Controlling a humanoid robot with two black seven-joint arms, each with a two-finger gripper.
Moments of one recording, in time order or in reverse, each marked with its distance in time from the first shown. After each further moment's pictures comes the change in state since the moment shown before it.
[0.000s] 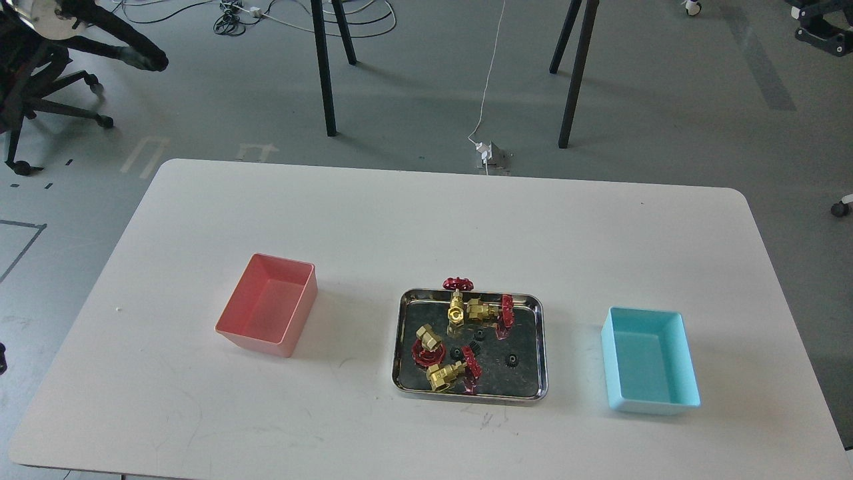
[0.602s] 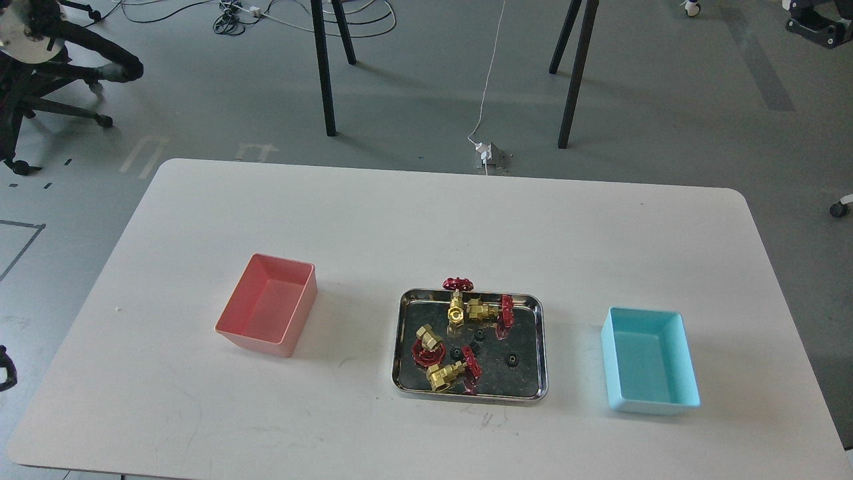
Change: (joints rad) left arm 0.220 0.055 -0.206 -0.025 -0.039 -0.018 -0.344; right arm 0.010 0.011 0.034 0.016 -0.005 -0.001 0.010
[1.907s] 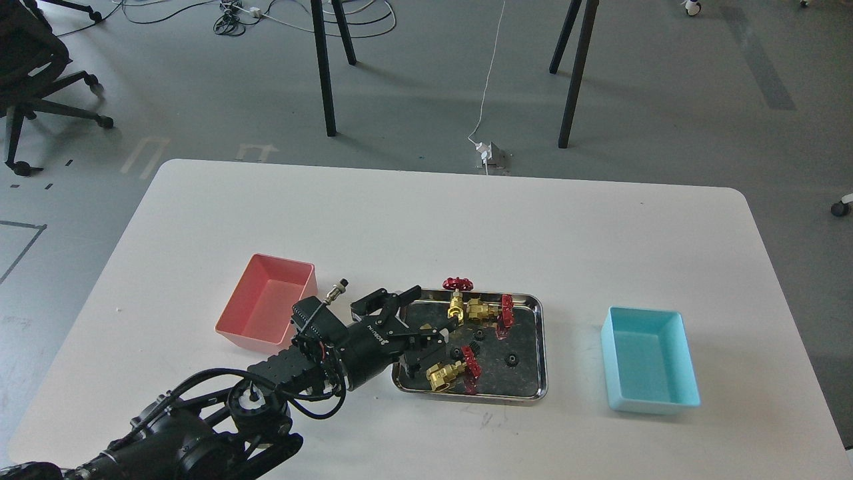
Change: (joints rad) left arm 0.784 -0.445 0.231 -0.052 1.701 0.641 0.251; right arm 0.043 -0.012 0.061 -0.012 -0.171 -0.002 0.002
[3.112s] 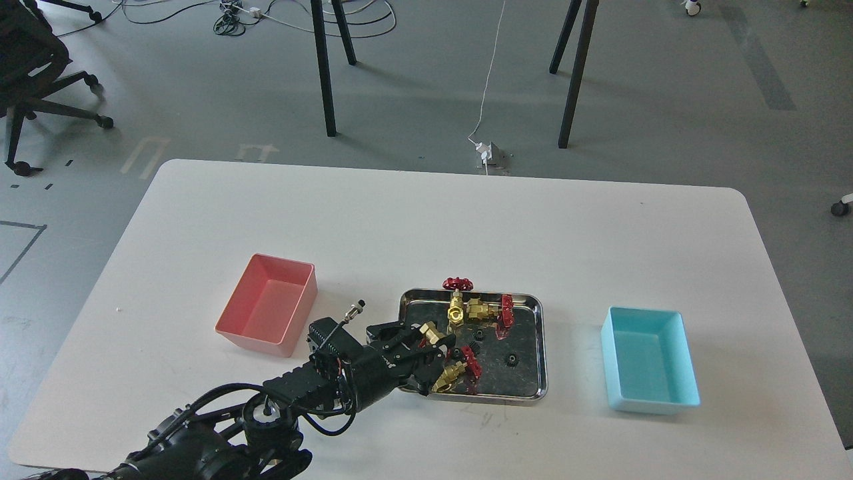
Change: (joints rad) left arm 0.014 -0.065 0.026 0.105 0.000 -0.049 -0.008; right arm 0.001 0.009 0.002 -0.006 -0.001 -0.021 0.000
